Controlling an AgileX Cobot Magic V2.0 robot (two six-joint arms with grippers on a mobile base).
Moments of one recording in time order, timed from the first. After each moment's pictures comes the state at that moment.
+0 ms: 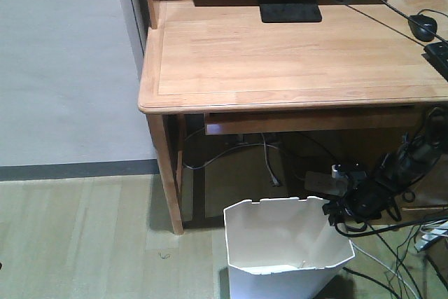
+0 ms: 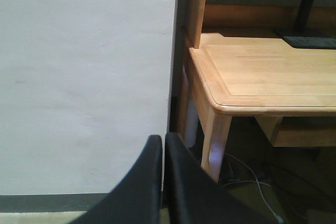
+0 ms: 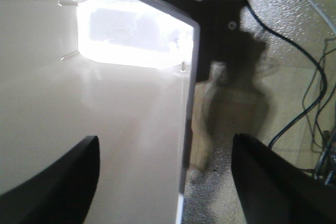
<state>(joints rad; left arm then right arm) 0.01 -0.01 0.03 -0.04 0.27 -0.04 -0.16 2.80 -1.37 0.47 0.28 -0.76</state>
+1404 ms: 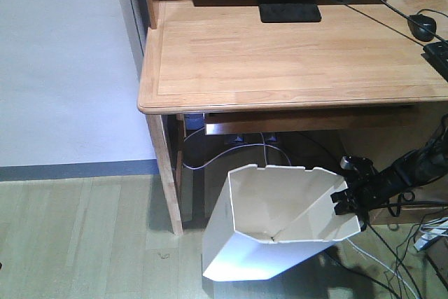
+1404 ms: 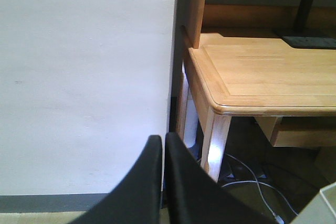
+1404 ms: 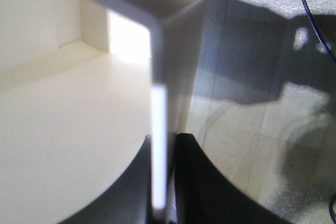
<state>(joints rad) 0.01 -0.01 0.03 -0.04 0.27 -0.04 -0.29 2.90 -1.61 0.78 0.62 -1.17</state>
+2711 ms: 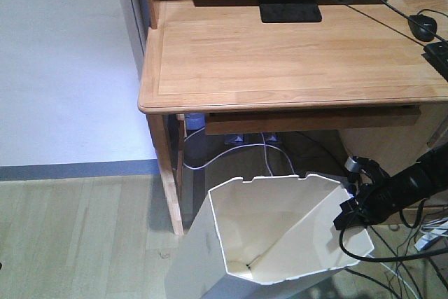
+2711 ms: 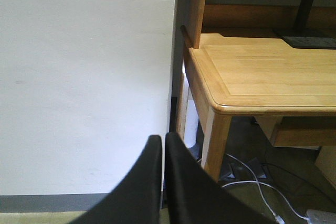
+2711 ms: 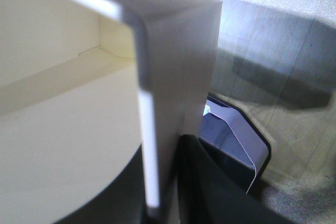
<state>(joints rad) 0.01 -0.01 0.03 -0.04 0.27 -0.04 -0.29 2.47 -1.05 0.89 0.75 -1.40</state>
